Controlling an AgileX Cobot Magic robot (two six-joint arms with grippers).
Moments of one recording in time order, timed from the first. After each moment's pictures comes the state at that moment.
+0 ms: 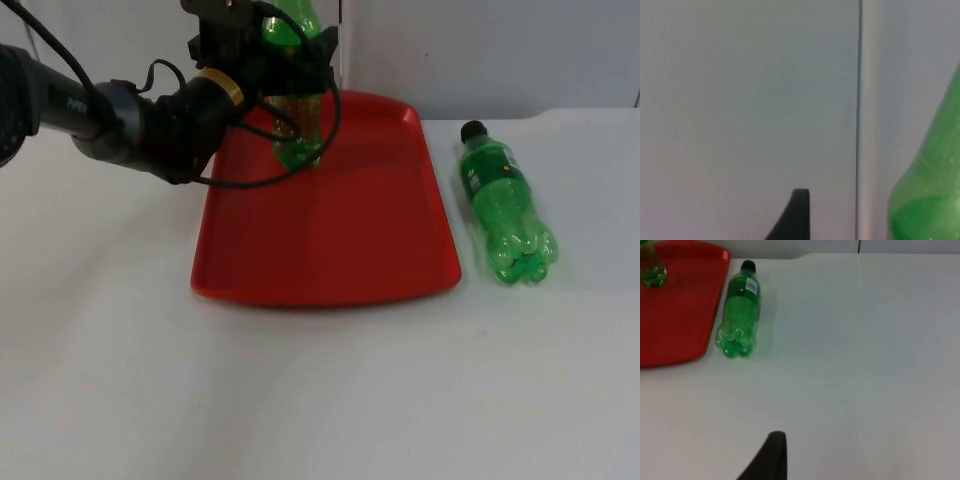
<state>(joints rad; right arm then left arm) 0.11 0.00 -0.52 -0.07 1.08 0.05 -0.26 2.68 -1.90 0.31 -0.84 -0.23</state>
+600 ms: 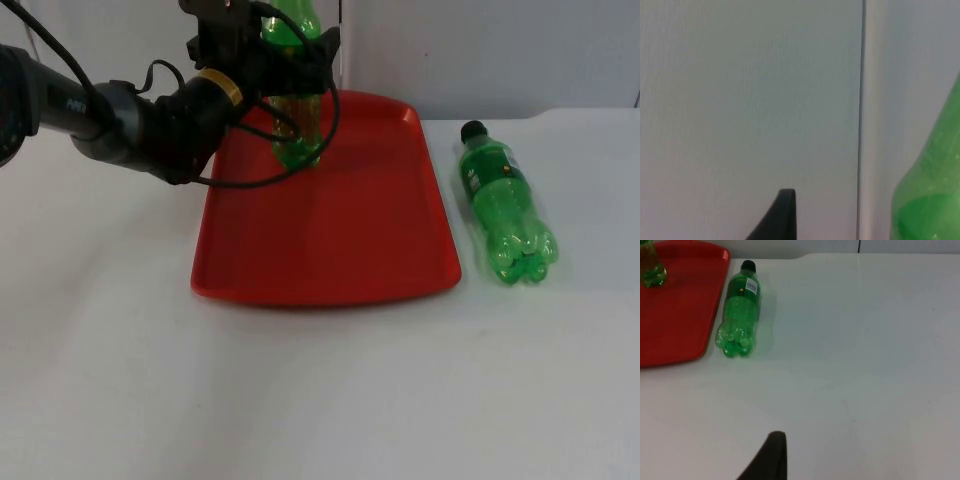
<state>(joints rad) 0.11 0.00 -0.52 -0.07 1.08 0.05 -0.26 2.68 -1.90 0.30 -0.84 -0.24</state>
